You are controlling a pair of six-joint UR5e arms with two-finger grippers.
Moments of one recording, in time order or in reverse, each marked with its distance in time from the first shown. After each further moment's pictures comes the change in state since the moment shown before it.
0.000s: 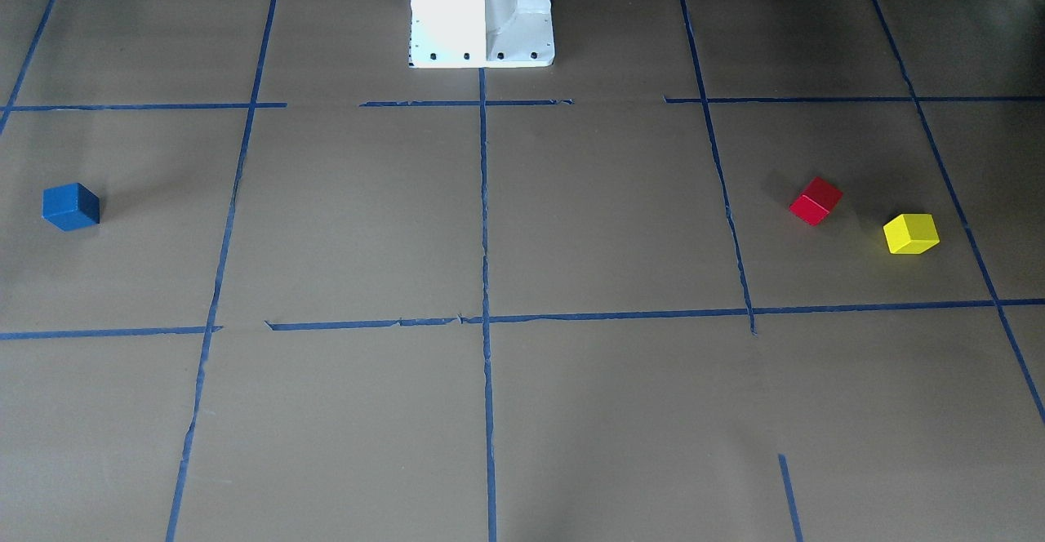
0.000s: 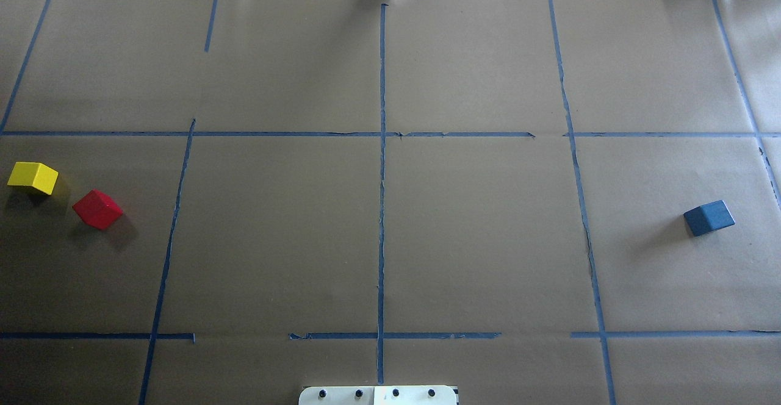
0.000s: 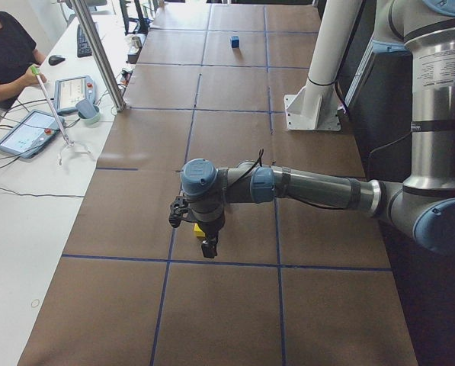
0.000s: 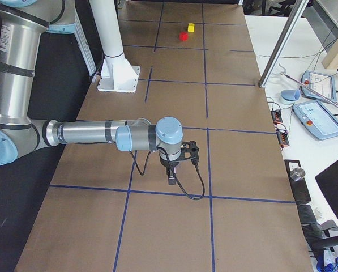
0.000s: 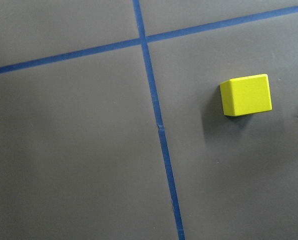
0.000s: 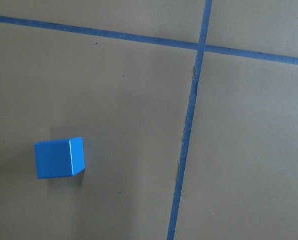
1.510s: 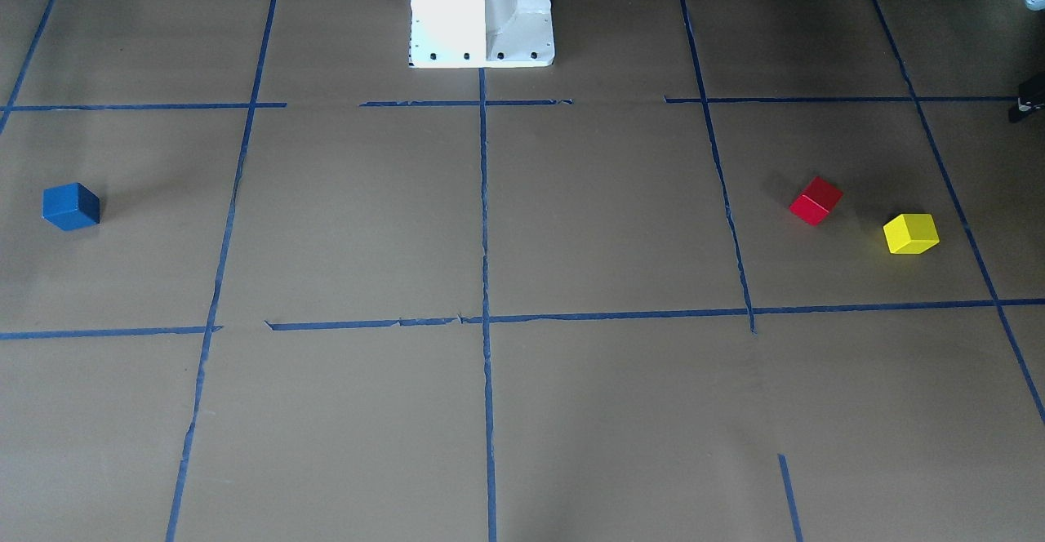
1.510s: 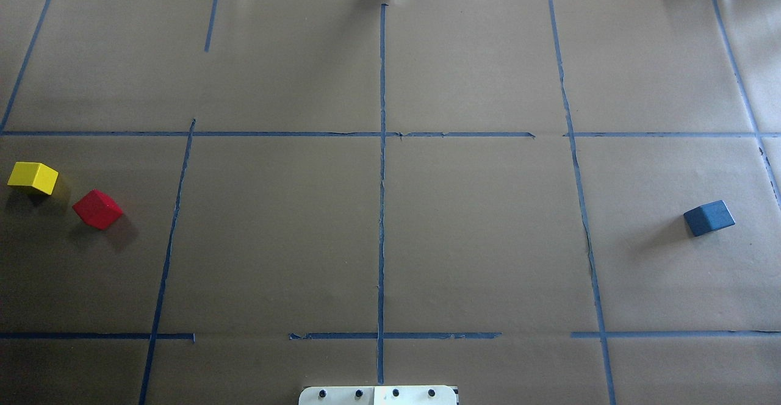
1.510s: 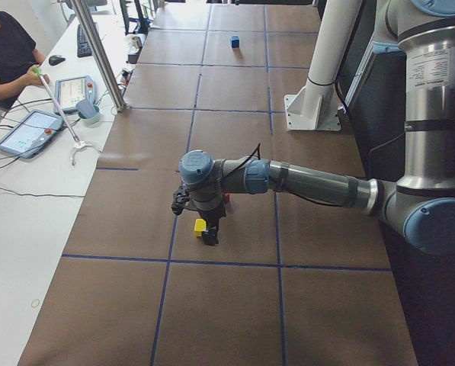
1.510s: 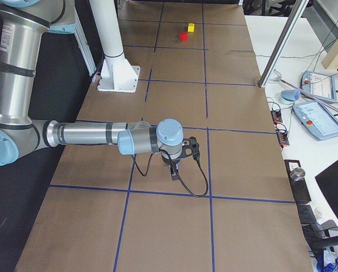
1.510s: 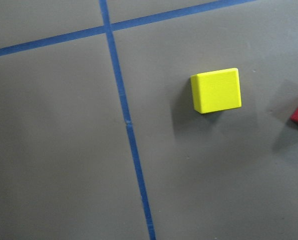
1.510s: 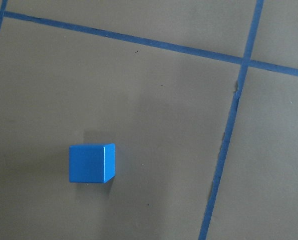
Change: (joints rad) left arm 0.081 -0.001 -0.019 0.000 -0.037 0.000; right arm -0.051 0.000 -0.030 0.112 0.085 -0.007
